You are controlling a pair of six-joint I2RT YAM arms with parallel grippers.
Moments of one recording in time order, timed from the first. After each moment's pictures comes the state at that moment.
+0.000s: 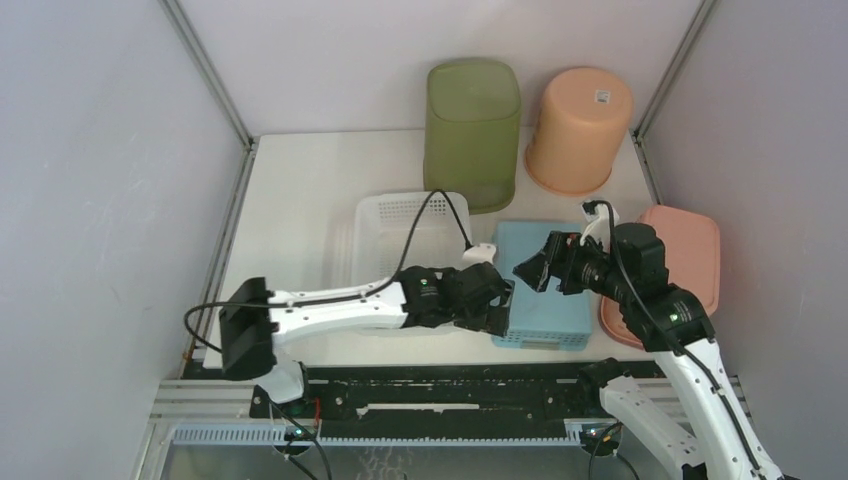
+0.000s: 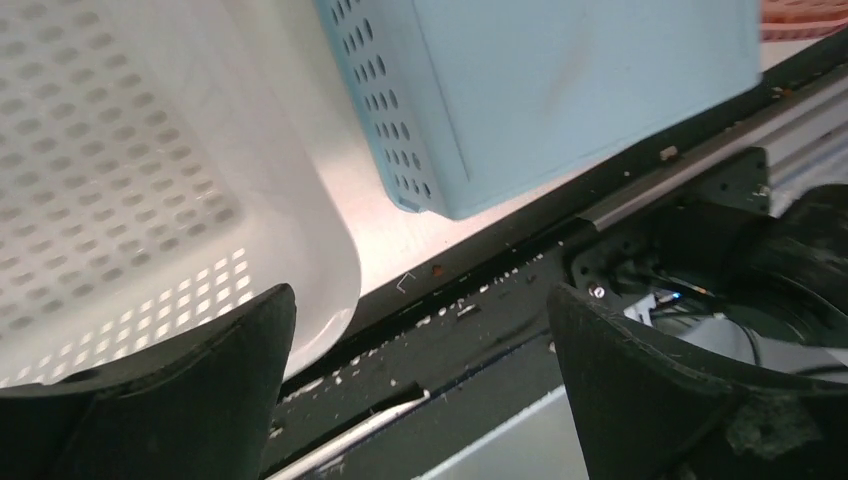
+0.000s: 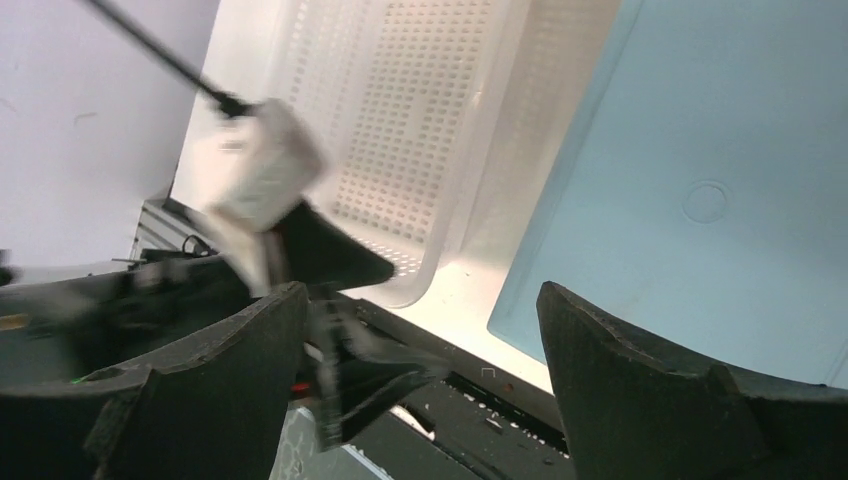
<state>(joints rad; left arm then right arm) -1.27 1.65 1.31 -0.61 -0.23 -0.90 0.35 0.68 0.96 -0.83 -0.34 0.47</state>
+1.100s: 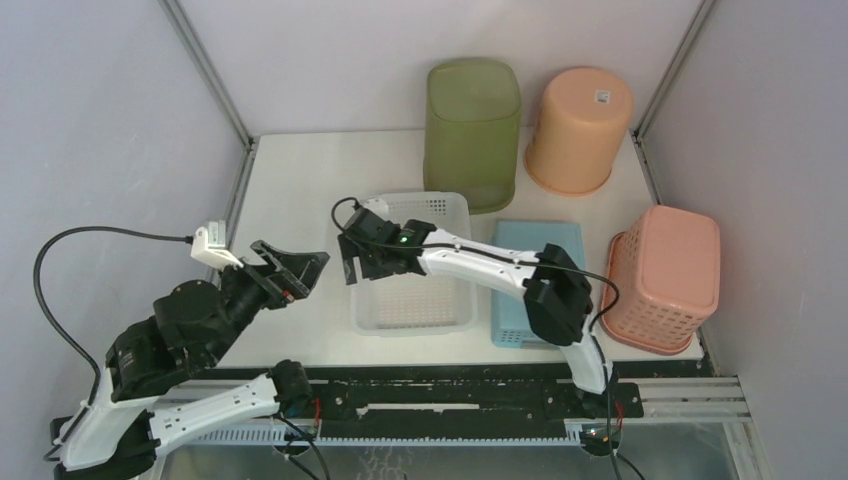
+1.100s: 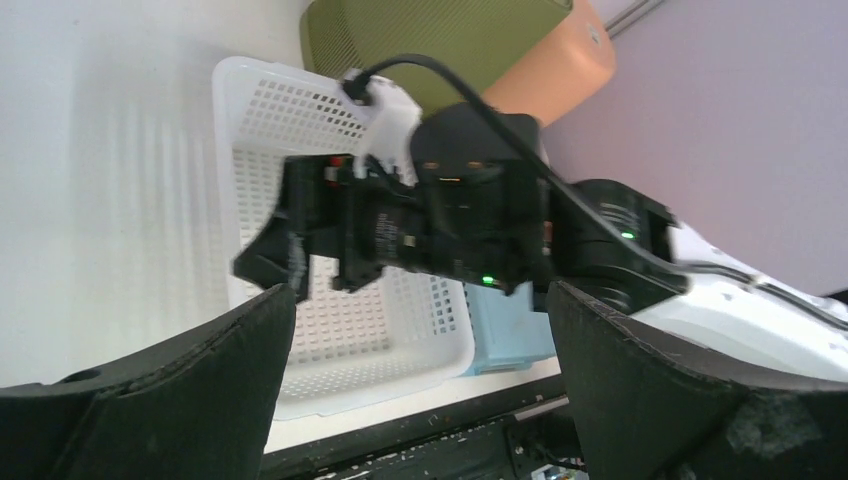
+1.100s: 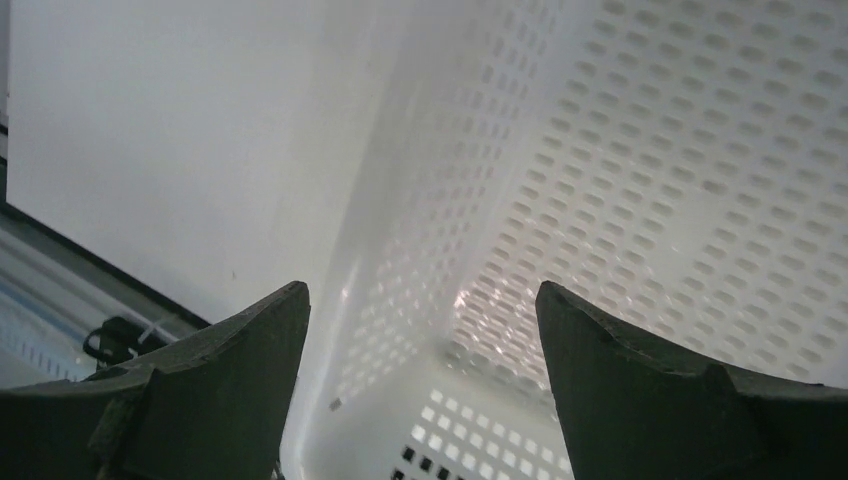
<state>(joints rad) -1.06 0.50 1.16 -0.92 -0.66 -0.87 1.08 2.01 1.74 -0.66 0.17 0.70</state>
